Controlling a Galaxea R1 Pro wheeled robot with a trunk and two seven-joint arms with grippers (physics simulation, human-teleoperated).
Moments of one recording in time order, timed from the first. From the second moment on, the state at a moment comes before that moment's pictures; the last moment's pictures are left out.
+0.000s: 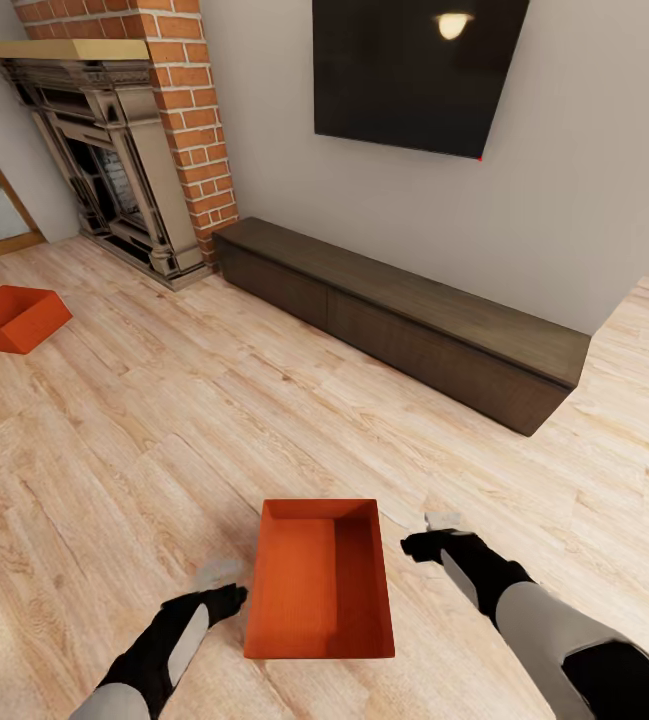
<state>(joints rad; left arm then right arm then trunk) -0.52 -0.06 0.06 -0.58 0.24 0.36 0.13 -0.82 -0.03 0.25 -0.27 -0.14 0.26 0.04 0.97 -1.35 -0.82</state>
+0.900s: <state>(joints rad) -0.85 -0.16 0.06 -0.17 0.03 0.26 0.21 -0.93 0.17 0.17 0.02 -0.24 -0.06 0.00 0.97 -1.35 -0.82</state>
